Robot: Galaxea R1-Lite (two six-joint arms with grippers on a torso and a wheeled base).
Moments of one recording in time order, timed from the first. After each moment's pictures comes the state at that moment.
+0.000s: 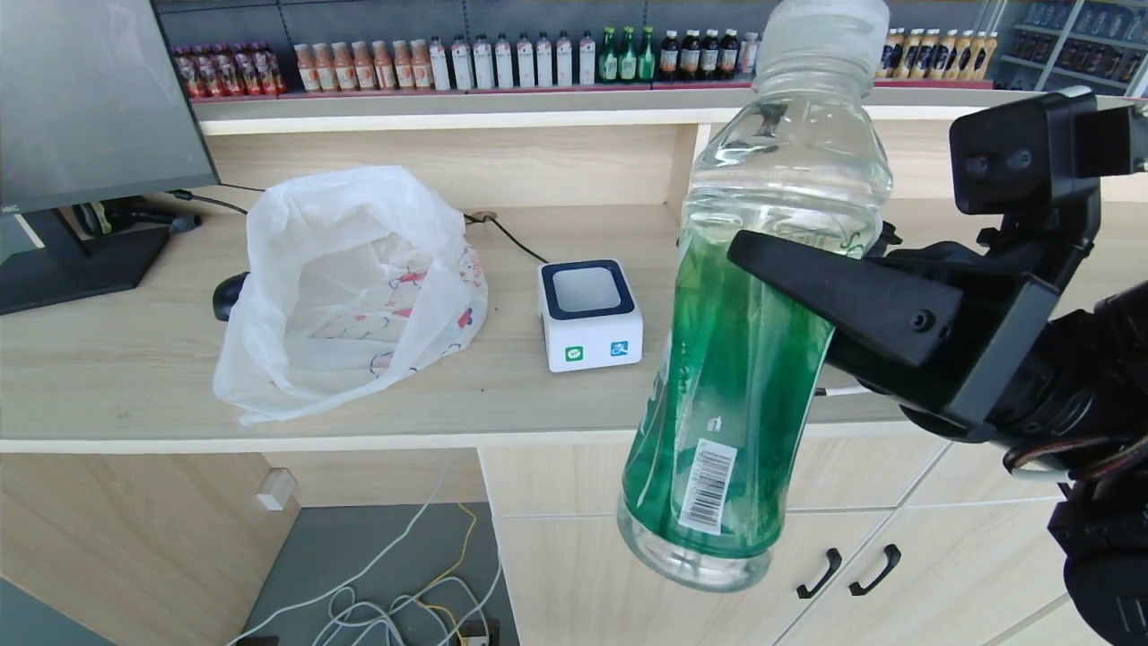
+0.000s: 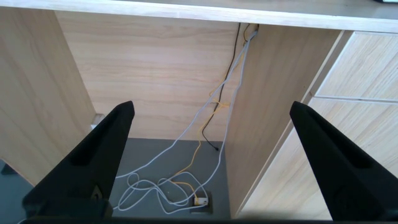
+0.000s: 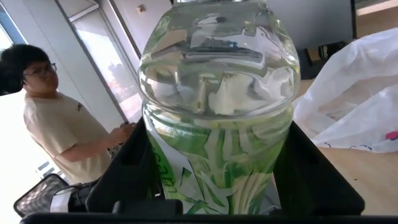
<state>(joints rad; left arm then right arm) 0.00 0.00 0.00 0.00 0.00 0.00 0.62 1.64 -0.69 -1.57 0.76 0.73</state>
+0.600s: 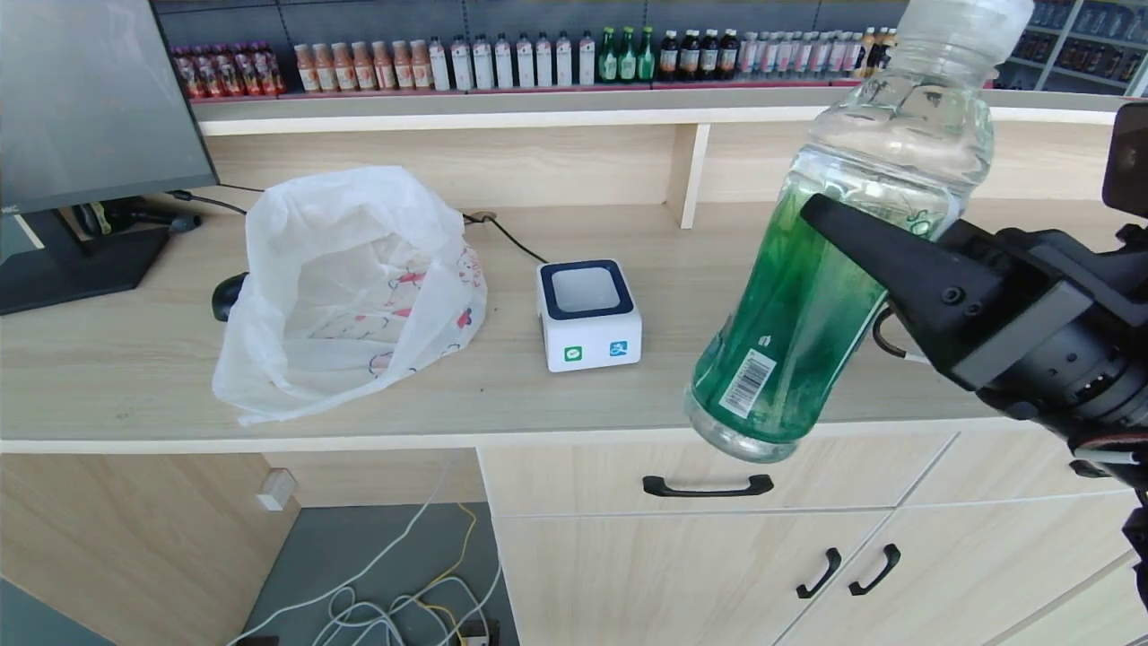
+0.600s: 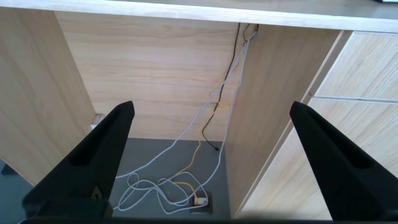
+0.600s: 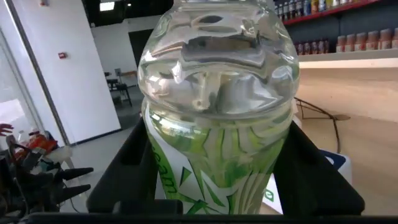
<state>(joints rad) 0.00 0.00 0.00 0.00 0.00 0.00 0.50 1.56 -0.59 -1.57 0.58 0.38</state>
